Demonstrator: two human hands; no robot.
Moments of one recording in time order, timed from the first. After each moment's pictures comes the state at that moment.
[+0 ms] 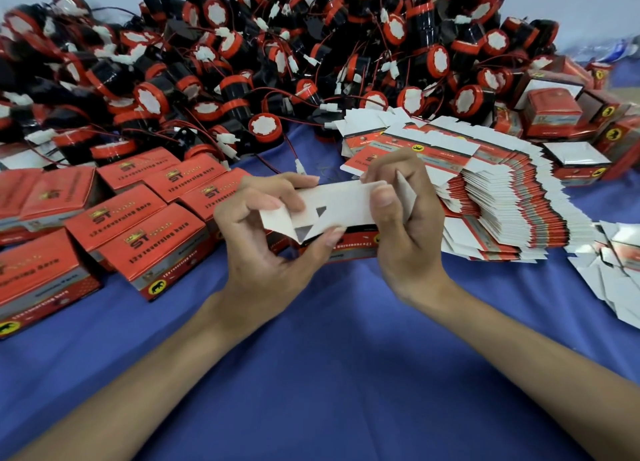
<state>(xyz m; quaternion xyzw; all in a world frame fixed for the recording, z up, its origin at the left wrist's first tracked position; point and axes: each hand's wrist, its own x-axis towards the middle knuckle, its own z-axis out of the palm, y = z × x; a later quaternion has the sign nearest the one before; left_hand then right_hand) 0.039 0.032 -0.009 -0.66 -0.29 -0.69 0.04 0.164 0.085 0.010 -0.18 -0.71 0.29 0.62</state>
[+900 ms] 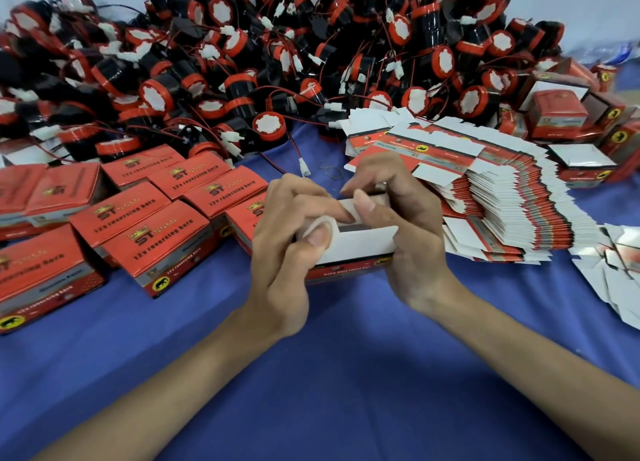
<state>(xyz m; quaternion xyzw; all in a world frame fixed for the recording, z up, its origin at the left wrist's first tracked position) 0.052 0.019 -0.007 -0.64 -0.41 -0.65 -0.06 0.170 0.075 0.016 -0.11 -0.70 0.48 0.52</state>
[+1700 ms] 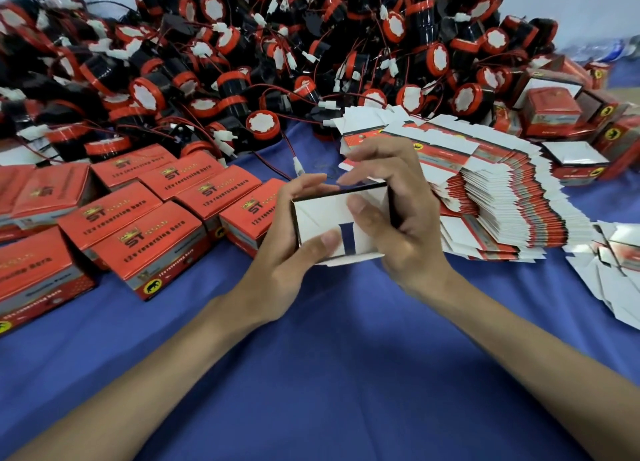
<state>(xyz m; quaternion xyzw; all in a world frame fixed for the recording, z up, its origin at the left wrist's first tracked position) 0.040 0.027 -0.020 -0.63 -0.42 -0.58 -0.30 0.174 0.093 0.012 -0.13 -0.79 0.25 0.55</state>
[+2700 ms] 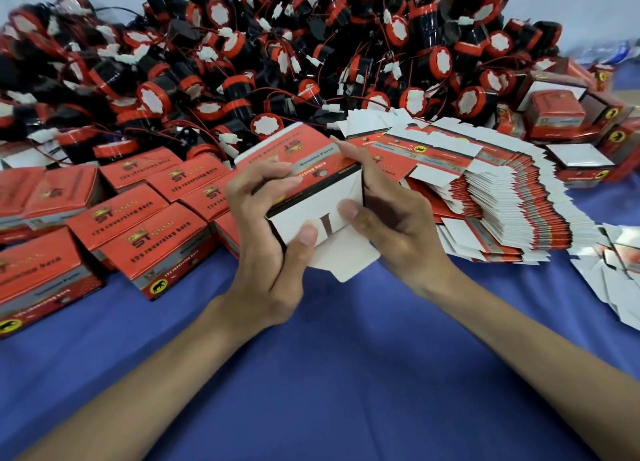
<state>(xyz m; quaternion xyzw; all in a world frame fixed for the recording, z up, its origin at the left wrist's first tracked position) 0.031 0.035 -0.024 -0.65 -0.39 -0.64 0.10 0.177 0.093 0.009 -0.12 -0.78 0.42 0.45</state>
